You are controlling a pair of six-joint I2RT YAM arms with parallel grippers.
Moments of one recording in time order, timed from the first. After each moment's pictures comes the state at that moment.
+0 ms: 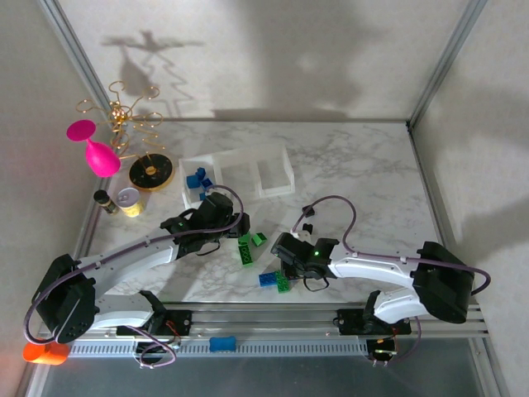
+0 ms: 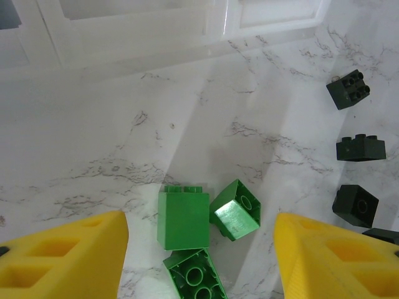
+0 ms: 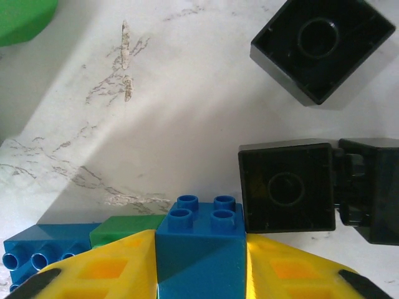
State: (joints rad) left arm -0.72 1.24 0.75 -0.34 -0.12 -0.68; right arm 1.13 1.35 0.71 -0.61 0.18 1.01
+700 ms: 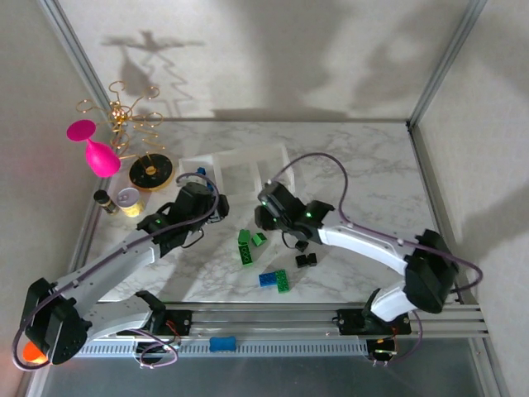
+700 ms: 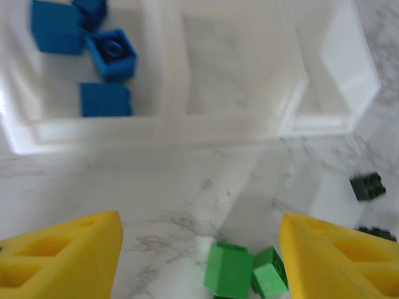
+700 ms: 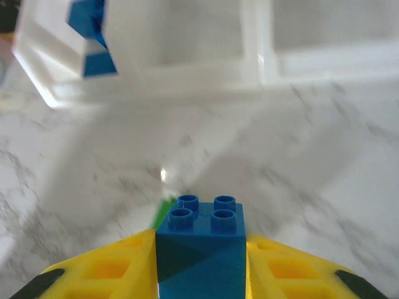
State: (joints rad) left arm -0.56 1.08 0.79 -0.44 -0.27 -0.72; right arm 0.97 1.55 1.16 -0.44 0.19 0.66
